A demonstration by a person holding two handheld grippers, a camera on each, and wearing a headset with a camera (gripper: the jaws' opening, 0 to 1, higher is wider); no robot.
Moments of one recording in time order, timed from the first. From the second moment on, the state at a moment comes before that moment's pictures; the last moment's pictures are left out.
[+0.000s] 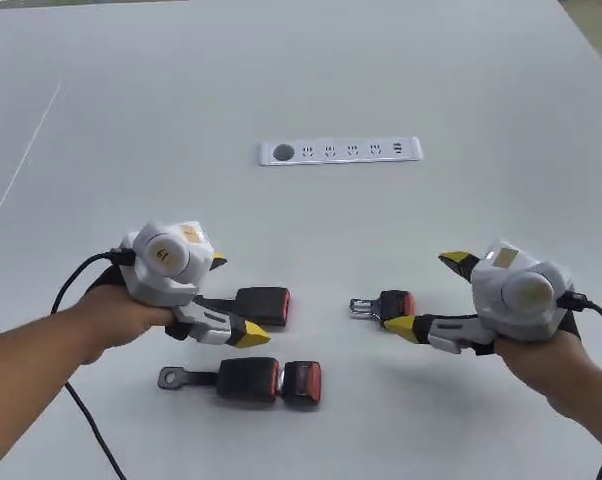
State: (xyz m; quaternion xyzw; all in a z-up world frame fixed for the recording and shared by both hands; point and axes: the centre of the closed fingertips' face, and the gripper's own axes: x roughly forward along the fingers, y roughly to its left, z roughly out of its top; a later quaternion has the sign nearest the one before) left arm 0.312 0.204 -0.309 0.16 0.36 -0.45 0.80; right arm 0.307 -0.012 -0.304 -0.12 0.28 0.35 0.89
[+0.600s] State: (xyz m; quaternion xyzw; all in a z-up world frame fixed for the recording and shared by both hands) left arm 0.243 0.257 -0.268 0.05 0.32 -0.35 0.88; right arm 0.250 -0.017 -0.278 -0.09 0.27 0.28 0.92
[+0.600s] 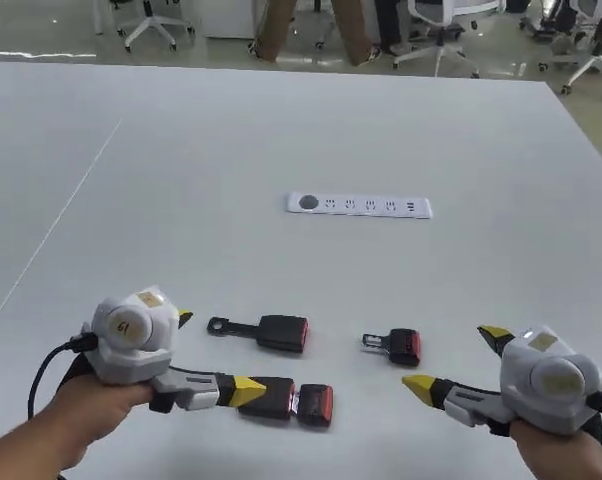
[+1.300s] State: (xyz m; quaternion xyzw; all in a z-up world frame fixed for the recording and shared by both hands) left arm 0.175 0.301 -0.250 0.00 0.29 -0.31 0.90; right arm 0.177 -0.024 -0.277 -0.08 0.28 0.25 0.93
